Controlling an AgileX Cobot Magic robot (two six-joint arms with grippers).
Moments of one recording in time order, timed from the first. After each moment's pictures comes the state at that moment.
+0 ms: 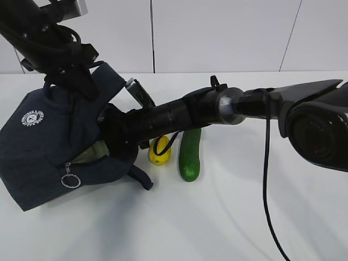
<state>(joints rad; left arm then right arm) -0.31 1.81 -1.53 -0.45 1.10 0.29 0.51 2.58 -1.91 1.56 0.95 -0.89</state>
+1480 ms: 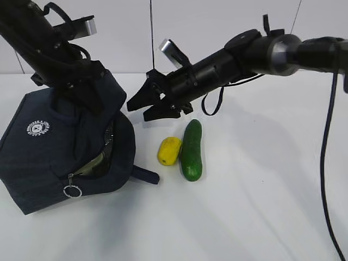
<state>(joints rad) -0.31 1.88 -1.53 -0.46 1.11 0.29 0.34 2.38 -1.91 1.17 1.11 -0.63</state>
